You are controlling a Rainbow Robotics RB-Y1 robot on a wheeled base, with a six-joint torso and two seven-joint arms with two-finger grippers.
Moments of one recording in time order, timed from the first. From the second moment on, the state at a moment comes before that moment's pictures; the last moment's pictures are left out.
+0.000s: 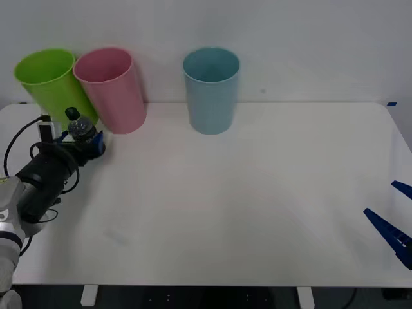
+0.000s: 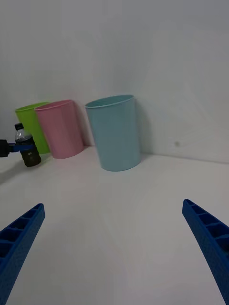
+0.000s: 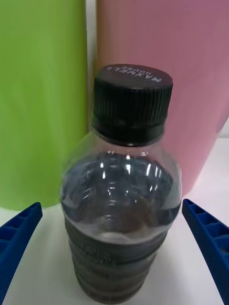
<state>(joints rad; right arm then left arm) 0.35 -0.40 -0.52 -1.66 0.96 -1.22 0.00 -0.45 0.35 0.31 -0.85 -1.27 -0.40 -0.10</state>
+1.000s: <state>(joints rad) 0.35 -0.40 -0.52 -1.66 0.96 -1.22 0.00 -0.48 0.31 0.34 -0.85 -1.35 -0.38 -0.11</state>
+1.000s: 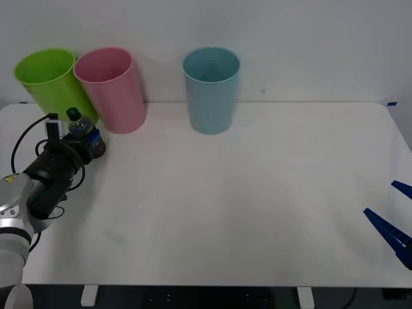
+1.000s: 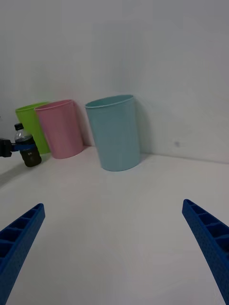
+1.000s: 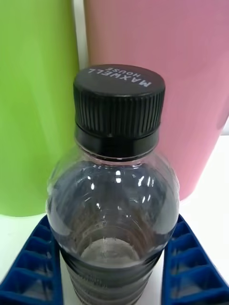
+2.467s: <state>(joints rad) 0.35 -0.40 -0.52 -1.66 0.96 -1.22 0.00 -0.03 0.41 0.21 -1.44 -1.04 -0.44 -0.02</state>
